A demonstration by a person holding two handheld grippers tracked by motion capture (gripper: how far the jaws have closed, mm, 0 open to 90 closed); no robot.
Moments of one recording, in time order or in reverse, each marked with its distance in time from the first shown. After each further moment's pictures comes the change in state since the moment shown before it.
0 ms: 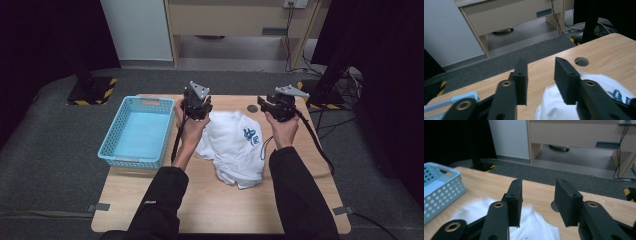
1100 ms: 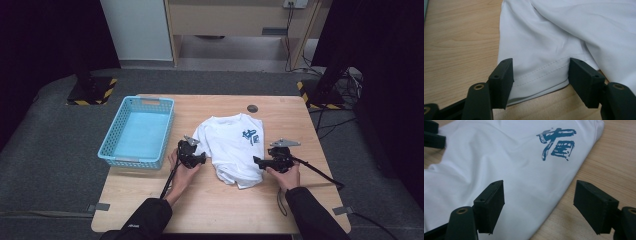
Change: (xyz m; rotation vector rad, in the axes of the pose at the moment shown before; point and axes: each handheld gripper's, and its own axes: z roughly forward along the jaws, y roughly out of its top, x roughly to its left) left arm -0.017 -0.173 0.018 0.338 -0.117 -0.109; right arm -0.004 -0.160 -0.021 0.336 0.145 -0.065
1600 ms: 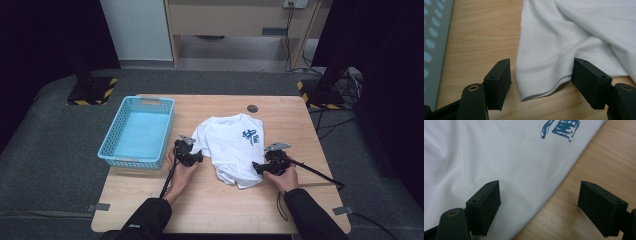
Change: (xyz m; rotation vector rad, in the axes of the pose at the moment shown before) left arm 0.016 -0.003 -0.002 0.010 0.073 -0.057; right arm 0.003 -0.010 0.015 0.112 -0.073 -0.114
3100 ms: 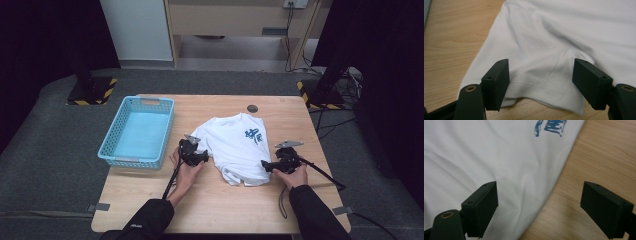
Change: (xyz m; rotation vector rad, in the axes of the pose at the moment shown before) left arm -0.026 0.005 0.002 0.007 -0.040 0.051; right arm -0.022 -0.003 -0.018 0.015 -0.001 0.080
